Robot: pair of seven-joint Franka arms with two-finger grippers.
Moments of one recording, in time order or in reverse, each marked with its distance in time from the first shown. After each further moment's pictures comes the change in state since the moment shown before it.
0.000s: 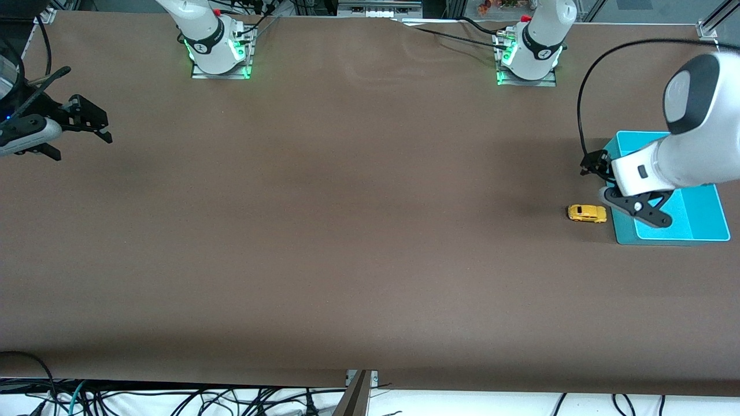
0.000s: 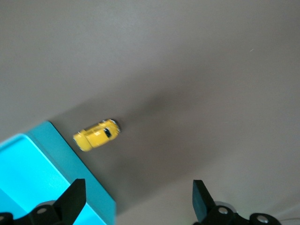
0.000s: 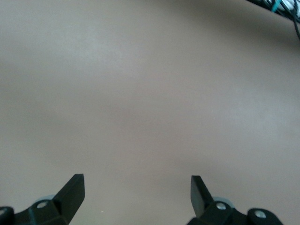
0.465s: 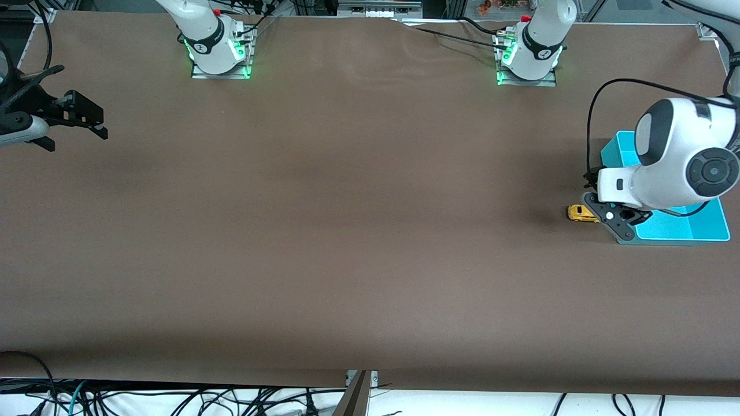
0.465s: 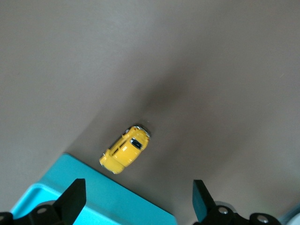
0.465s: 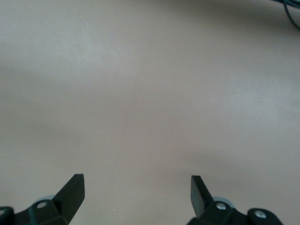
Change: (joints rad) left arm 0.054 0.037 0.003 -0.227 0.104 0.295 0.378; right arm 0.007 0.000 -0.005 0.027 -0.002 -0.045 0.087
